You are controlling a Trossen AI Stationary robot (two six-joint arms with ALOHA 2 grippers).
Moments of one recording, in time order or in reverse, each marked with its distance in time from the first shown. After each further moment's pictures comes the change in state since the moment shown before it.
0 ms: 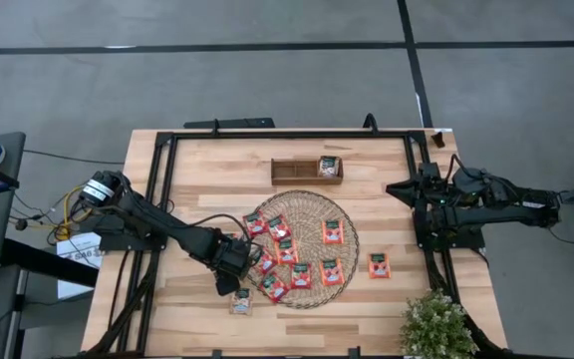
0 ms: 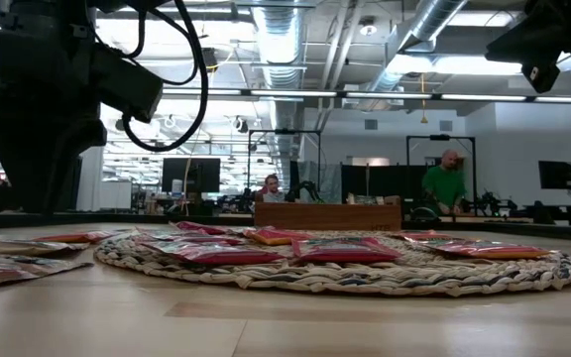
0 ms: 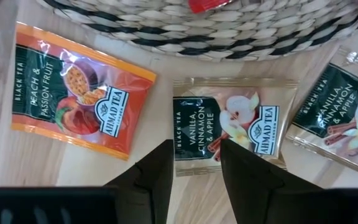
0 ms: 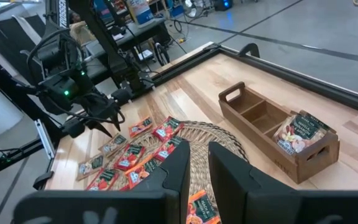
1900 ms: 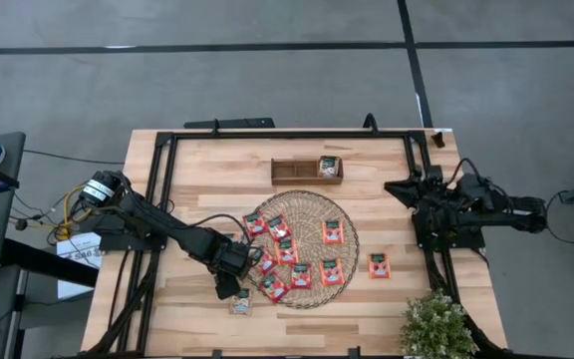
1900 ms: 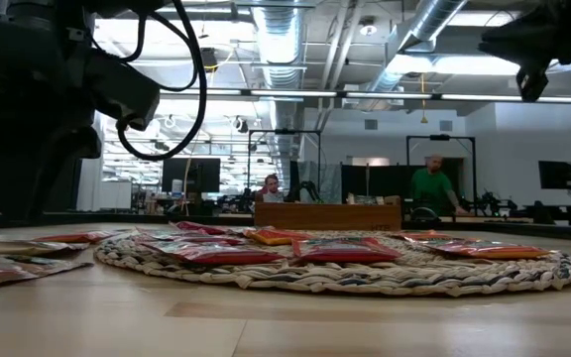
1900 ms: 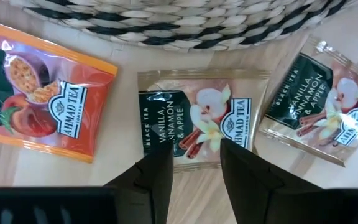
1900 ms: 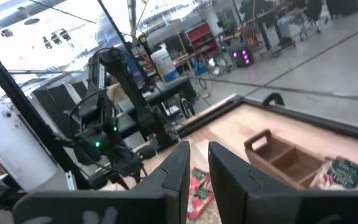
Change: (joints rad) left arm 0.000 0.001 -0.033 0.085 0.090 -0.003; right arm -0.003 -0.192 -0.218 0.325 0.004 0.005
